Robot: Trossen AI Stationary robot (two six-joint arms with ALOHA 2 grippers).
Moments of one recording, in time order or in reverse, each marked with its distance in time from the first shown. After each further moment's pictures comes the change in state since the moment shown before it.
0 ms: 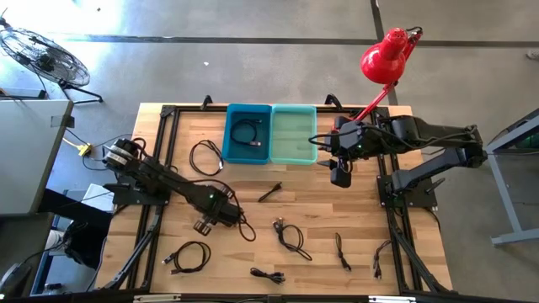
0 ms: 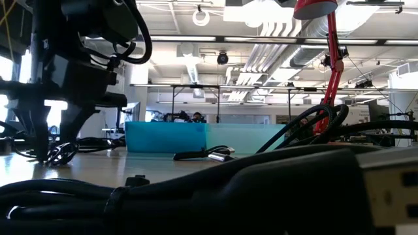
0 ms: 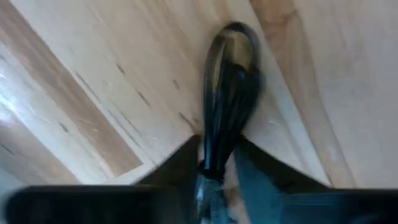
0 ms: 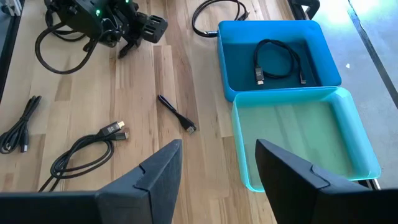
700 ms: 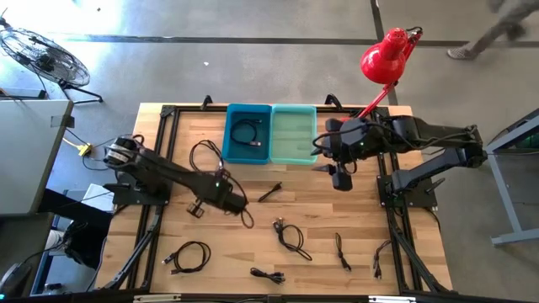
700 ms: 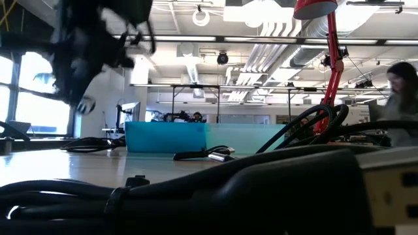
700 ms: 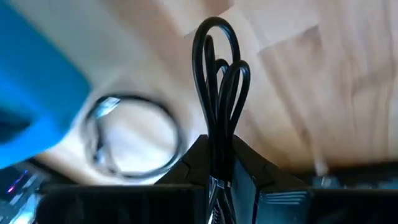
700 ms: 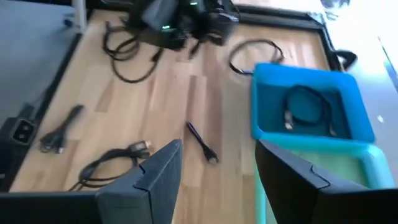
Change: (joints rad) left arm 0.073 -0.016 0.291 -0.610 -0.194 0.047; right arm 0.000 0.000 0.000 0.132 -0.143 -0.149
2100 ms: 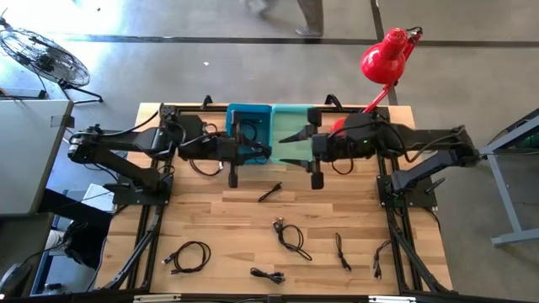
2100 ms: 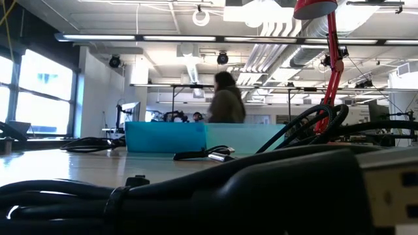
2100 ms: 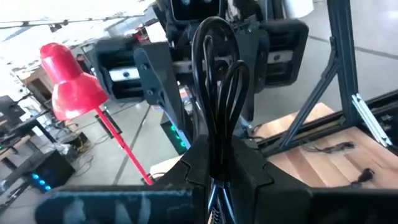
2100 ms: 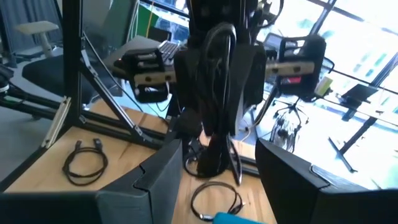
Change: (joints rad) left arm 0.193 -0.405 0.159 1.271 0.163 0.196; right arm 0.051 0.084 0.000 0.628 0.069 -0.249
